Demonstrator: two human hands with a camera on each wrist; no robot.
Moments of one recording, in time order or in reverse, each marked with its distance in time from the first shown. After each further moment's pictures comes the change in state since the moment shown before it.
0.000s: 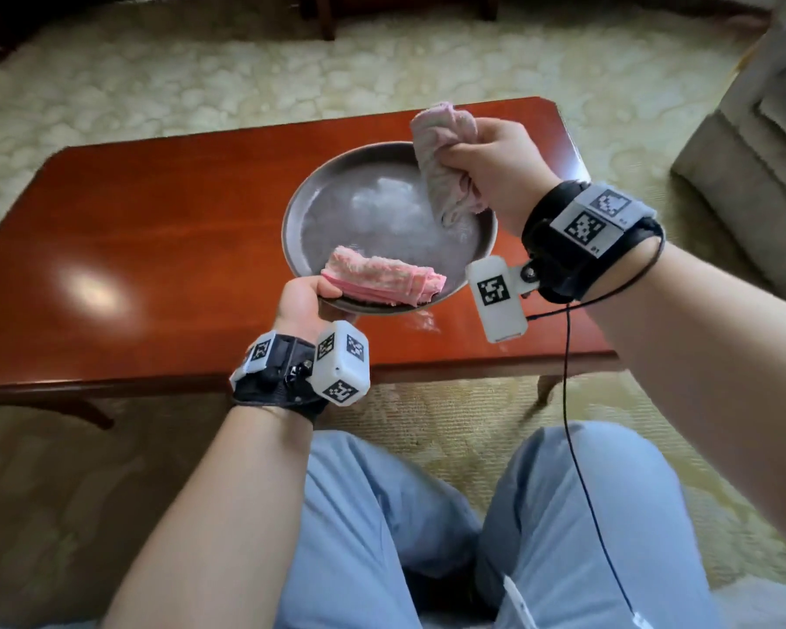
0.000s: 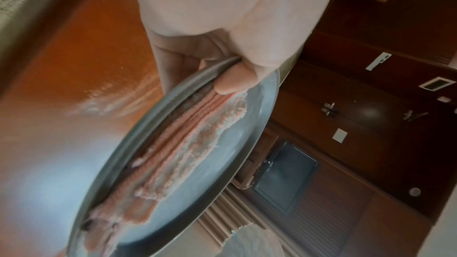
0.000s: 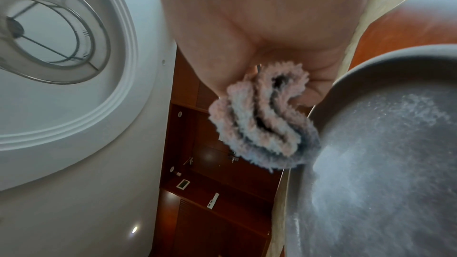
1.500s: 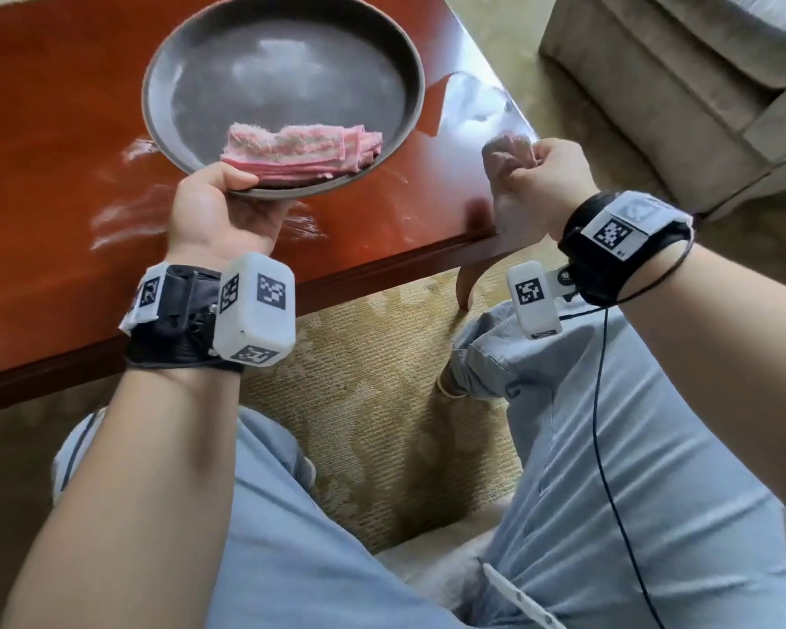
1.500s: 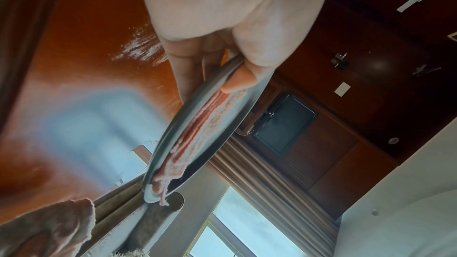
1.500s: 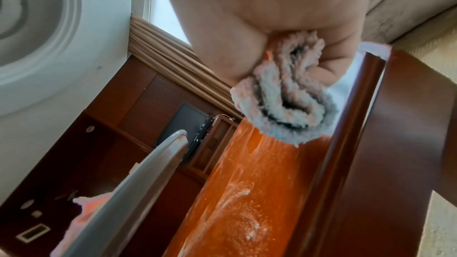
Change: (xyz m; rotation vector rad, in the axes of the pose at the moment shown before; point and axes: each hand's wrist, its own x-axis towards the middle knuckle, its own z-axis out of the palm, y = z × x) left_hand 0.063 -0.074 0.032 -0.212 -0.267 0.024; right_hand -0.093 0.215 -0.122 -0.442 0.467 0.358
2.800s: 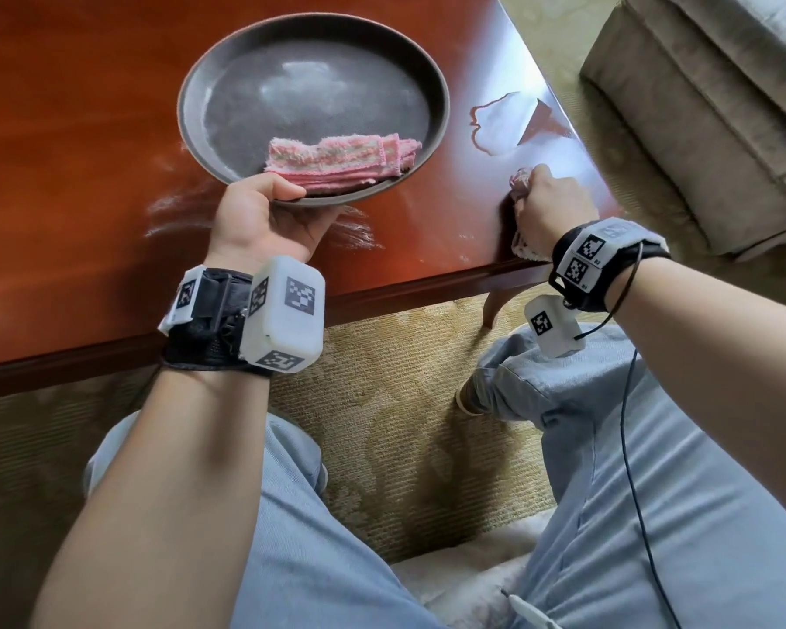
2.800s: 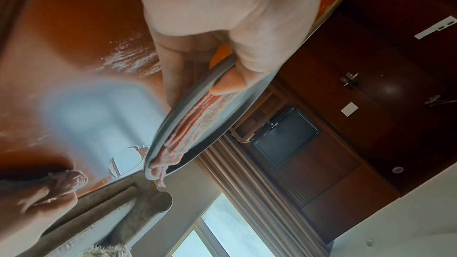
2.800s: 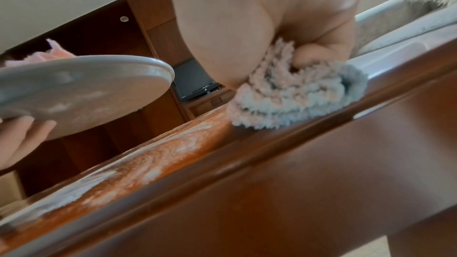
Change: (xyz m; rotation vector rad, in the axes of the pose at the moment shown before) left_hand 0.010 0.025 -0.025 0.043 -0.045 -0.063; right_hand 0.014 -0.016 0.059 -0.744 -0.055 -0.187
